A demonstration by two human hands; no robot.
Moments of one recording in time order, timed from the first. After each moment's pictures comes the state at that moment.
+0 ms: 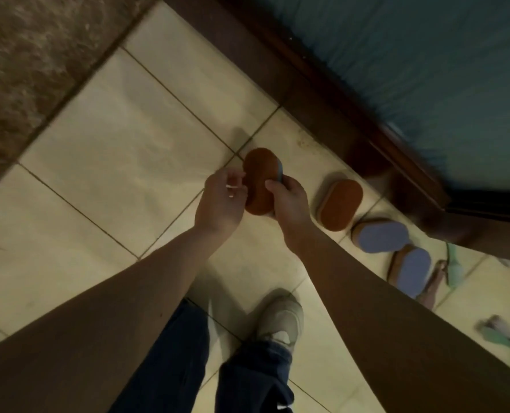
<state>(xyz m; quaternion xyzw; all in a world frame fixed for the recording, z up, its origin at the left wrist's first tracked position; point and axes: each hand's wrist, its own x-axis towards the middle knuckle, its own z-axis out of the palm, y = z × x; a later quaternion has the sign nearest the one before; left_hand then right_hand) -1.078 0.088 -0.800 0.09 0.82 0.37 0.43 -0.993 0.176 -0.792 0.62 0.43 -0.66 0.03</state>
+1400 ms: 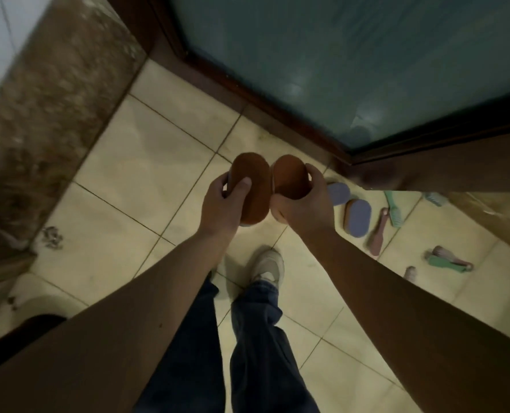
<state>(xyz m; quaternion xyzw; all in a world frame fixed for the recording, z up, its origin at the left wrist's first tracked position) -1.002 0.094 -0.584 -0.04 0.77 0.41 0.49 -0.889 0.178 -0.592 0.64 0.58 -0.51 0.01</state>
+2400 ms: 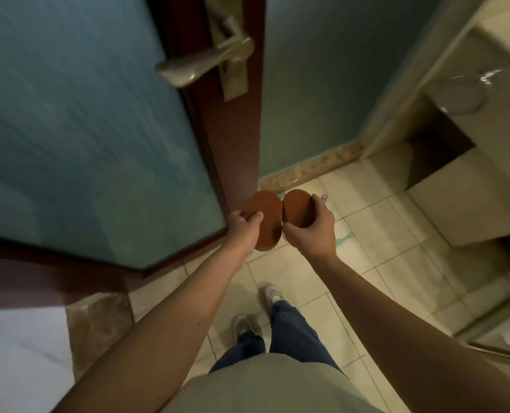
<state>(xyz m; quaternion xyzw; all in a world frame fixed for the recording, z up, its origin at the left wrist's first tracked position) -0.866 0.133 -0.128 0.42 0.66 0.18 0.60 -0.743 0.070 -0.134 0.81 0.29 -0.33 -0.39</state>
